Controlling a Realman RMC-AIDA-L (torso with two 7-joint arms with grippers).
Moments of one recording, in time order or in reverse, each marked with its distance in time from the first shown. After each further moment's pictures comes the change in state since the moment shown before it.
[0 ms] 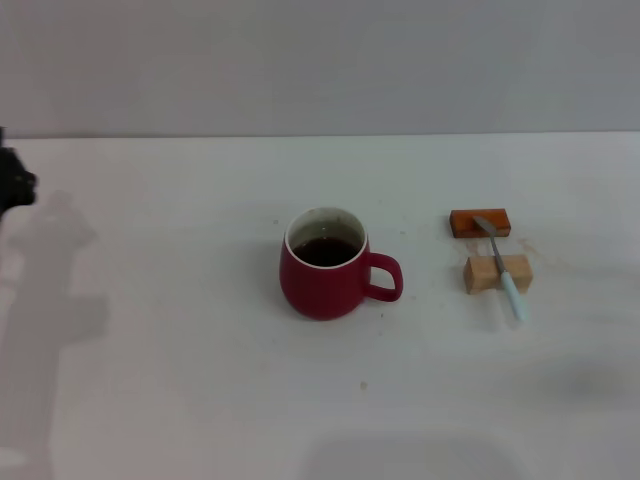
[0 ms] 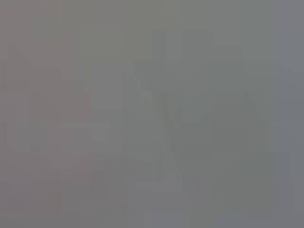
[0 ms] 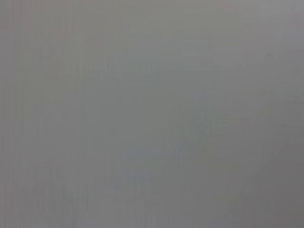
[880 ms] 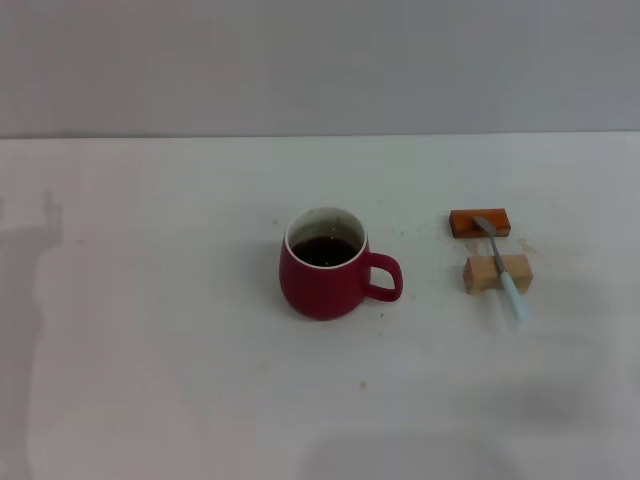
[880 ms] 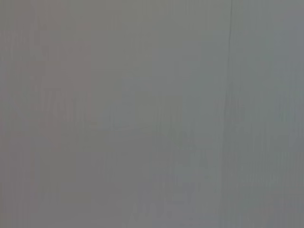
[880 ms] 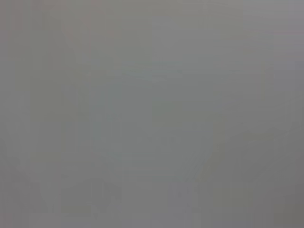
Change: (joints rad) left arm -0.004 0.012 -0.050 0.058 0.008 0.020 -0.453; right arm -0.138 0.003 -0.161 0.226 0.034 0.025 -0.156
